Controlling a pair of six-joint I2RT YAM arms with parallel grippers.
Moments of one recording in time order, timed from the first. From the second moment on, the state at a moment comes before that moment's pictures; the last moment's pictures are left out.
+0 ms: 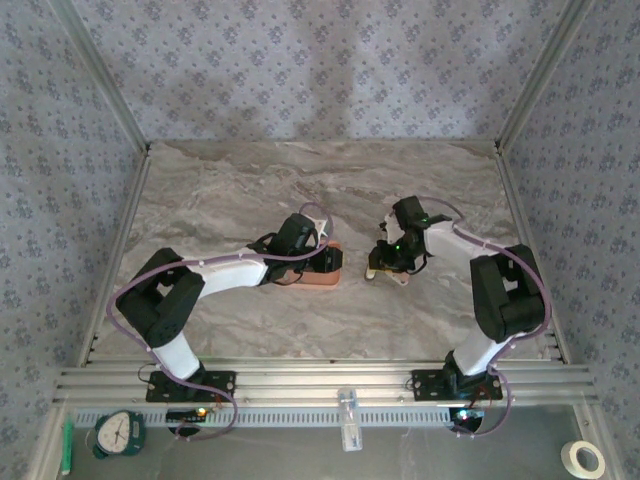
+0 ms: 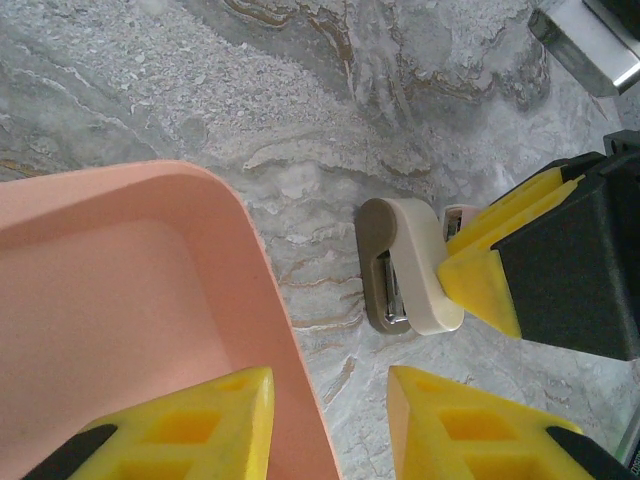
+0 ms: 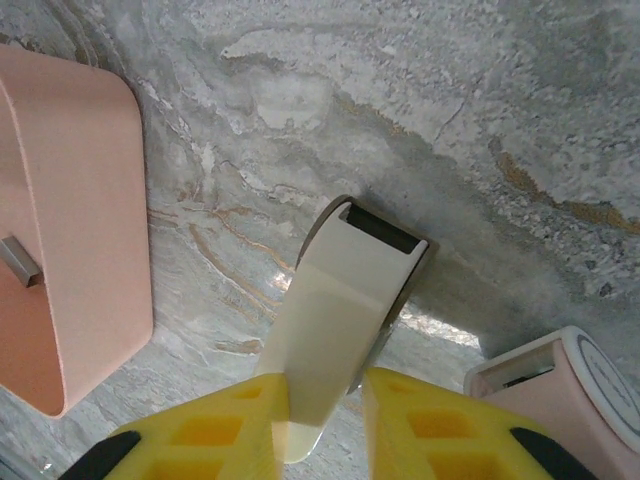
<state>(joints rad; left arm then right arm) -0.78 1.69 0.91 0.08 0.28 -0.63 0.32 1.64 0.96 -0.61 -0.41 0.32</state>
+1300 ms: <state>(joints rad) -0.65 1.48 0.86 -0.06 0.23 -0.58 0.14 1.67 1.02 -0.76 -0.38 0.21</state>
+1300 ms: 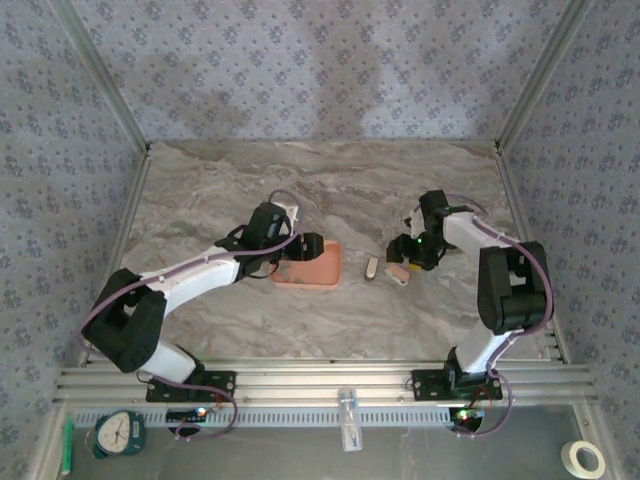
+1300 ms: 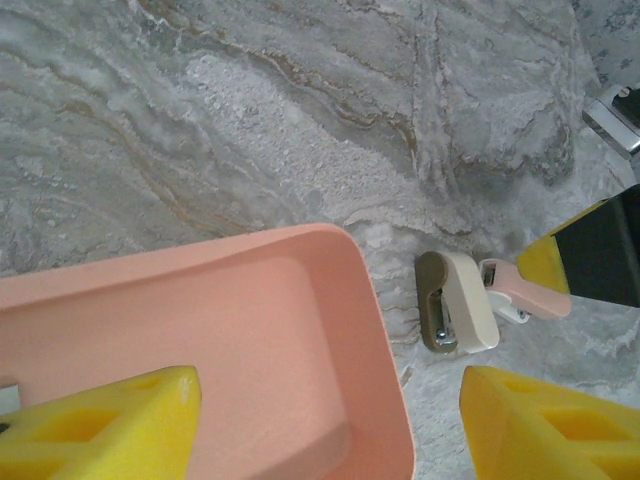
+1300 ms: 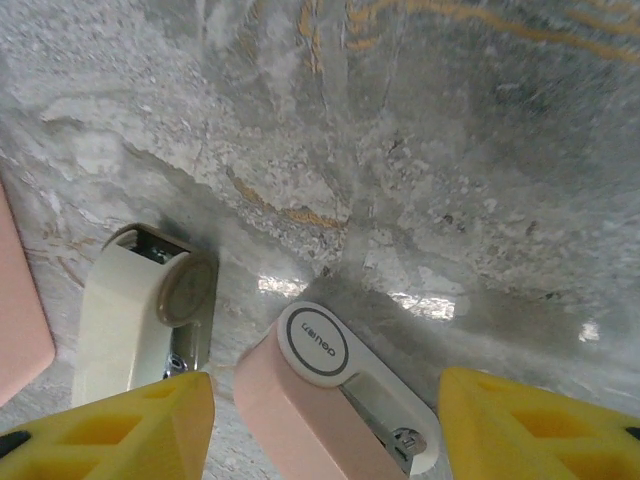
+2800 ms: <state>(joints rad) -0.55 1.39 0.79 -0.10 0.22 -0.58 0.20 1.42 0.88 -0.59 -0.35 0.46</state>
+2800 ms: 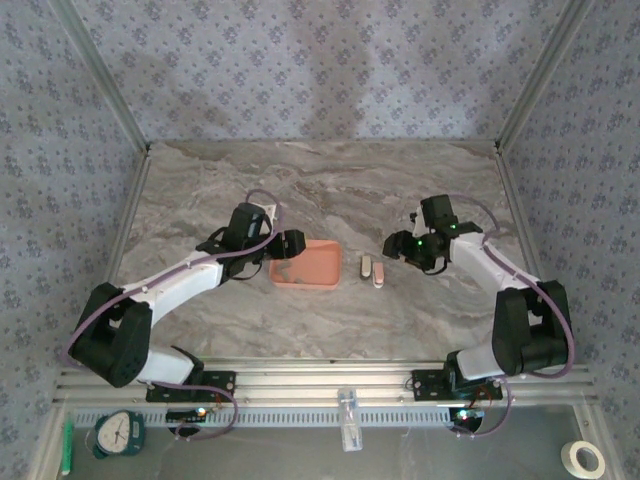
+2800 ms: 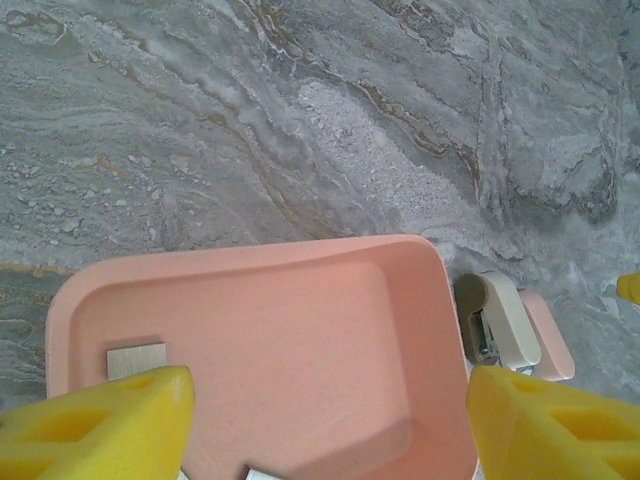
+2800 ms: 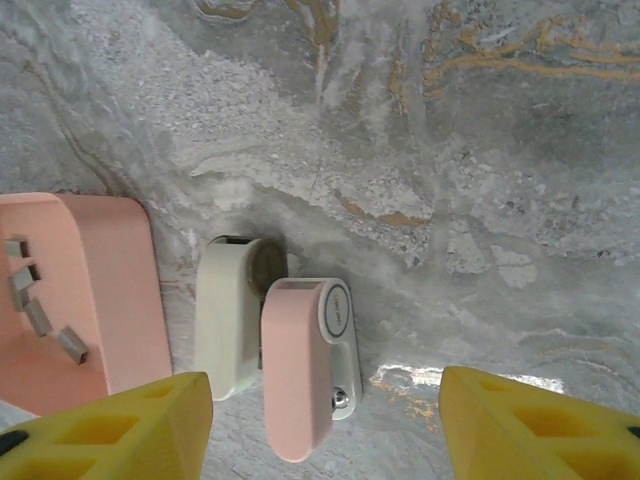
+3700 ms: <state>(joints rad) -0.31 1.03 0.60 -0.12 -0.20 -0.35 0.02 1.10 0.67 -0.32 -0.05 0.32</state>
